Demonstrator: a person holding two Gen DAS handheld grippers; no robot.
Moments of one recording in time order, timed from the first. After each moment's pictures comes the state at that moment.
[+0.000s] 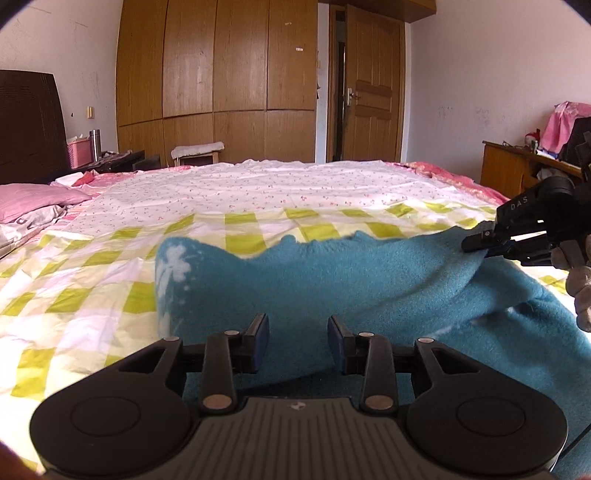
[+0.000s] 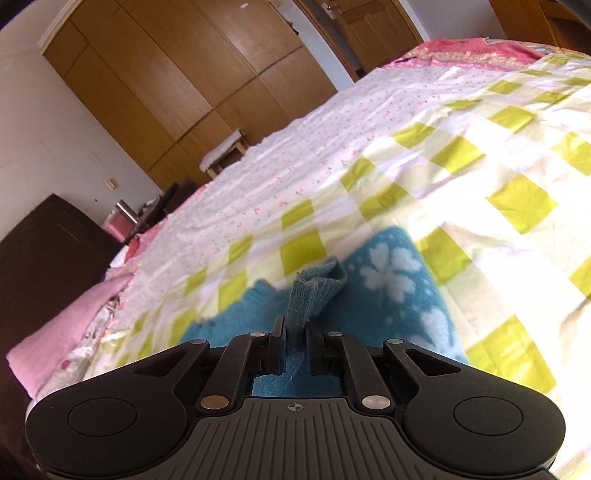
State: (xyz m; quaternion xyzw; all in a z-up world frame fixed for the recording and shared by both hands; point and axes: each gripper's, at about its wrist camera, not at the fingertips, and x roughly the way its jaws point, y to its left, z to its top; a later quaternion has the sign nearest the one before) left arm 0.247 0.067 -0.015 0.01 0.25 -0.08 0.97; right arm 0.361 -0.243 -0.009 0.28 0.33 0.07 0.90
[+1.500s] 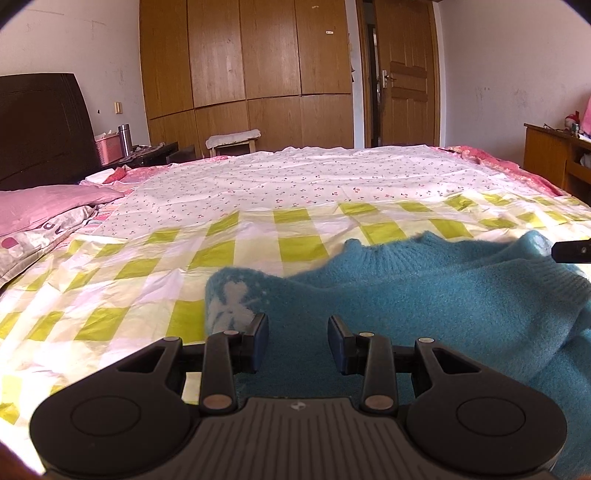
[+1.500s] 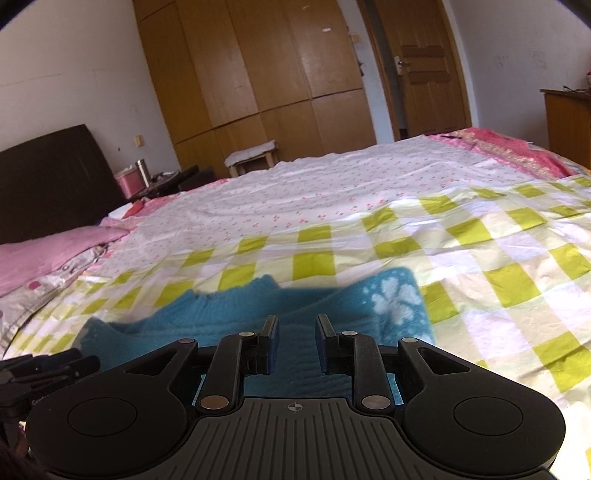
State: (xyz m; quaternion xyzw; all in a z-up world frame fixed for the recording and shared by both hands) left arm 0.297 0.086 -0.011 0.04 0.27 -0.02 0.96; right arm 0.325 -0.198 0.011 0.09 0.27 0.10 0.95
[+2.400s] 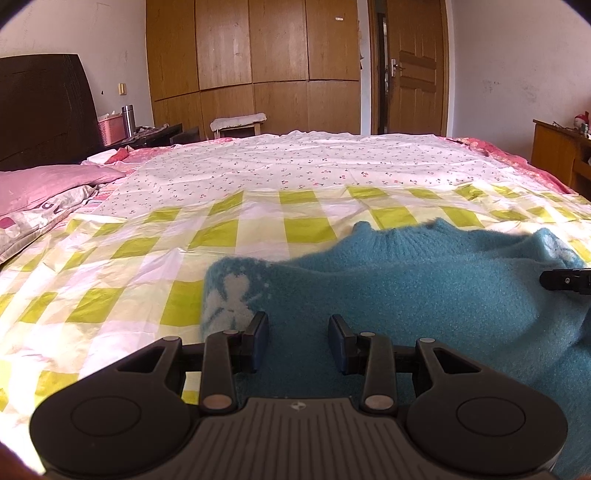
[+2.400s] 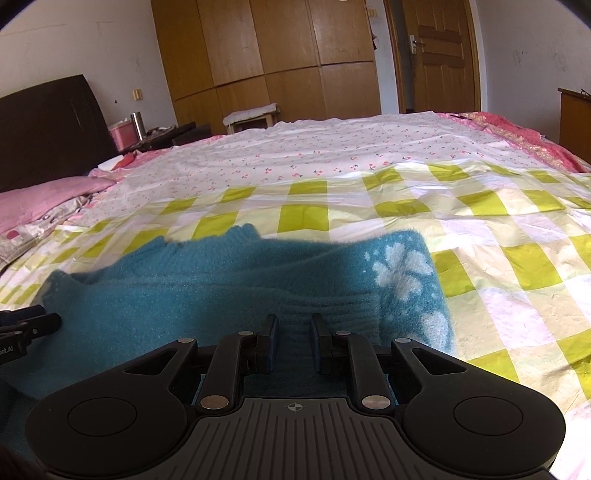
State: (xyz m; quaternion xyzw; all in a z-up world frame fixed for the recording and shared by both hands) left arm 0.308 0.092 -0.020 0.02 0.29 -0.01 0.96; right arm 0.351 -0.197 -0.022 0.05 0.31 0.09 0.94
